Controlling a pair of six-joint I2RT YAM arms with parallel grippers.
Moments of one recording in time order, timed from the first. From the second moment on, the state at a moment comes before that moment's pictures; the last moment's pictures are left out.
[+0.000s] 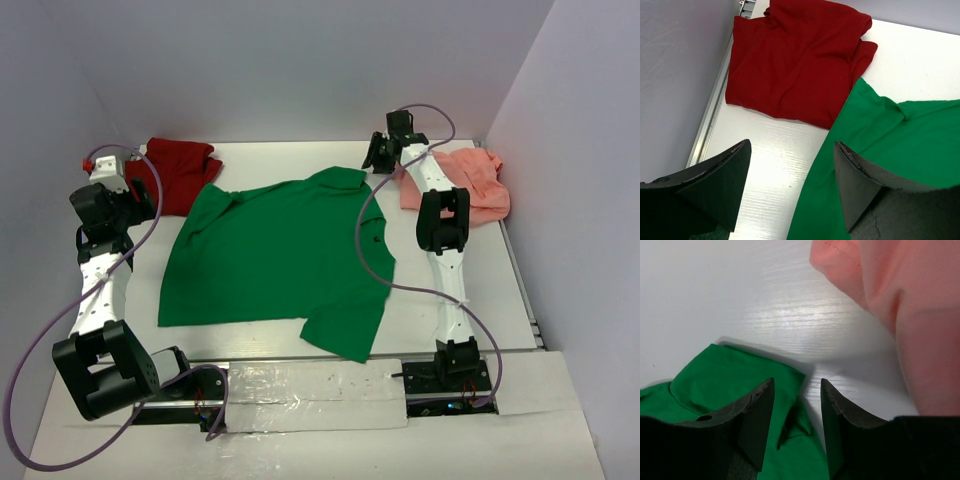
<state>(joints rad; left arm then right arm) 0.34 1.20 0.84 0.03 0.20 0.00 0.12 2.59 2.38 -0.66 -0.18 0.43</state>
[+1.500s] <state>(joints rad) 0.34 1.20 0.84 0.03 0.22 0.00 0.10 2.62 2.34 -0.61 -0.36 0.62</state>
